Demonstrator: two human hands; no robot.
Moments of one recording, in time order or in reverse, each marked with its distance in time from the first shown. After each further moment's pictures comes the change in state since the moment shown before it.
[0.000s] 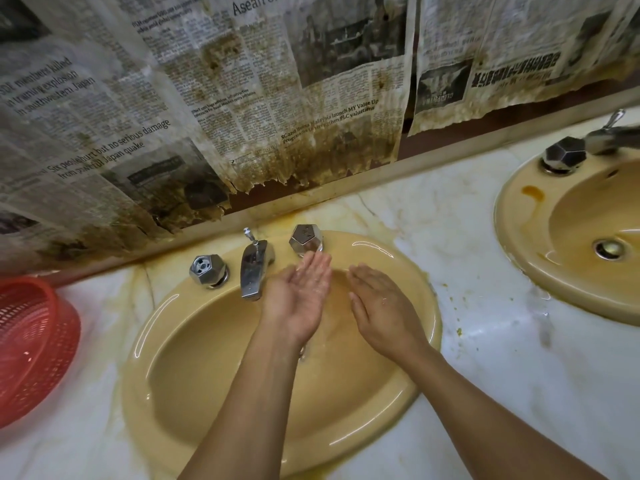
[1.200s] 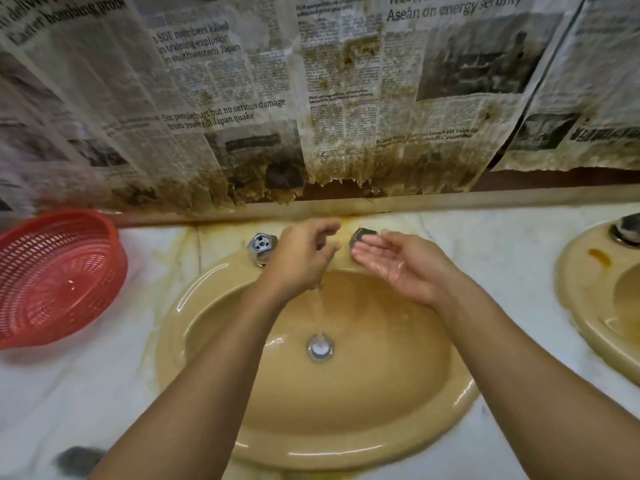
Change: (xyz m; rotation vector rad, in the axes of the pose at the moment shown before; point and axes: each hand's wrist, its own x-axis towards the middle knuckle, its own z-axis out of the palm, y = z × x) left_hand 0.003 0.101 -0.029 1.549 -0.122 0.878; right_hand 0.111 -0.094 -0.064 1.523 -0.341 0.906
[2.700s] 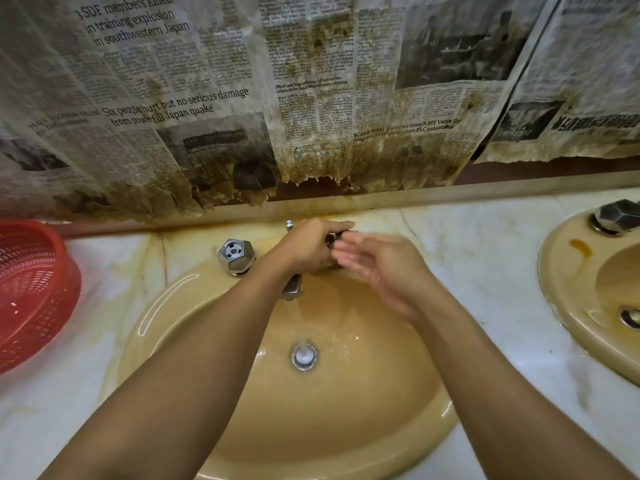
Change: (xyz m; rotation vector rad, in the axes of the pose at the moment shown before) left_hand 0.079 -0.021 0.040 0.225 -0.345 0.098; right_hand 0.006 0.011 0.002 -0.326 0.108 -0.271
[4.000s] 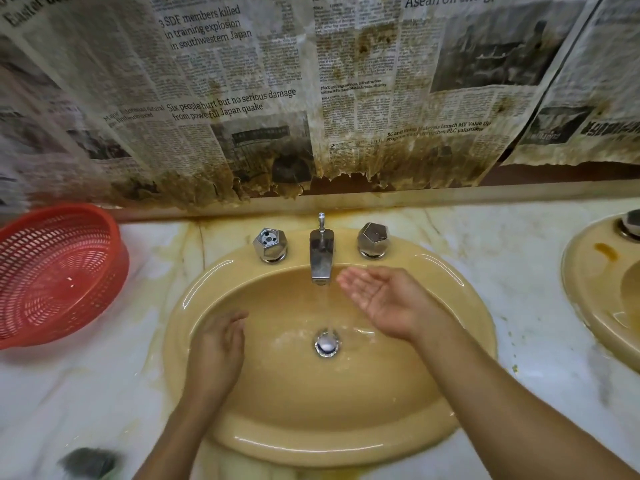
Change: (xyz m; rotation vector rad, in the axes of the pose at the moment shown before) left_hand -0.237 -0.110 0.053 -0.139 0.653 -0.399; right_hand -0.016 0.050 0.022 0.642 -0.080 0.476
